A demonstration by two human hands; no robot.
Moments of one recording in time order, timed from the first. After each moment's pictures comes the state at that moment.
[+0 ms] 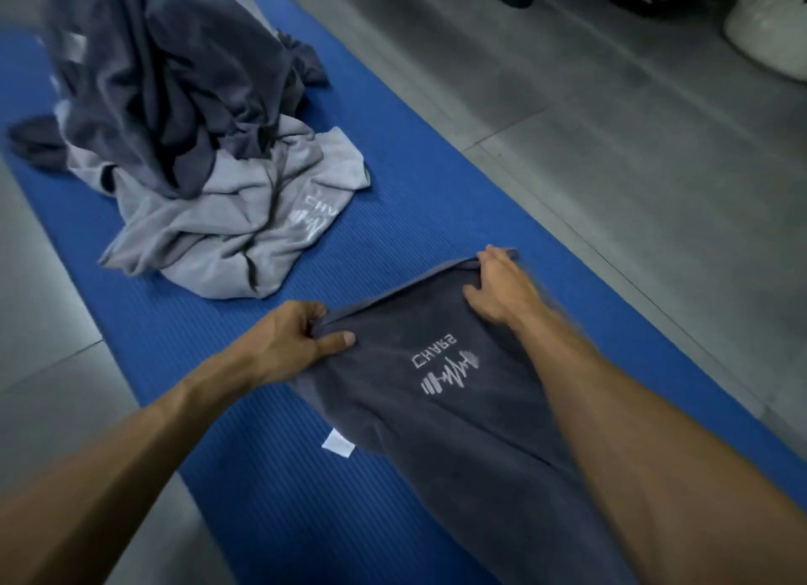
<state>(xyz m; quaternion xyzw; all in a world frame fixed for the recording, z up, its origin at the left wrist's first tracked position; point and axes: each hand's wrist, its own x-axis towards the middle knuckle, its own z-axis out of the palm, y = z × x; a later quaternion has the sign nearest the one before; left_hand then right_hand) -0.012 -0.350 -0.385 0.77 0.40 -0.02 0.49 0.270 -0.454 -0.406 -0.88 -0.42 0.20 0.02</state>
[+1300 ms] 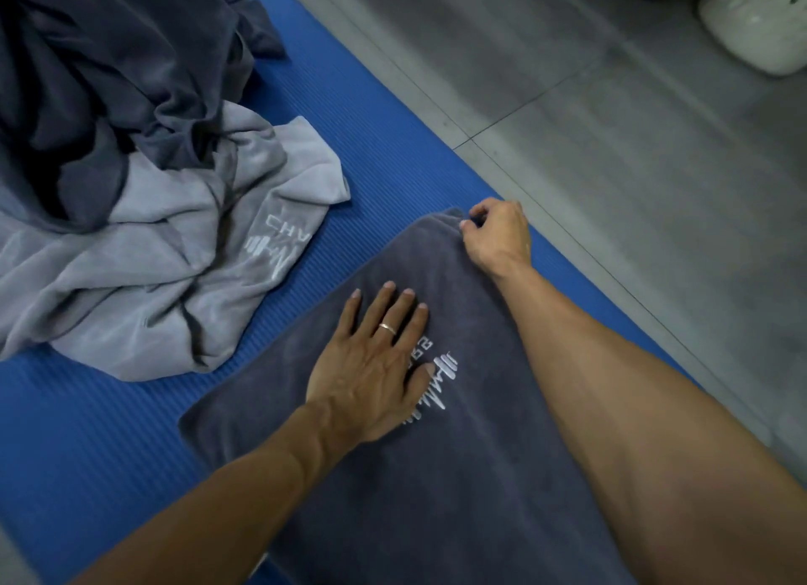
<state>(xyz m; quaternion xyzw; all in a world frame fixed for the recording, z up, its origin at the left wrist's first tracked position) 0.090 -0.354 -0.457 0.97 0.20 0.01 0.12 0.323 -0.348 -0.423 -0.94 -0.26 0.09 0.18</state>
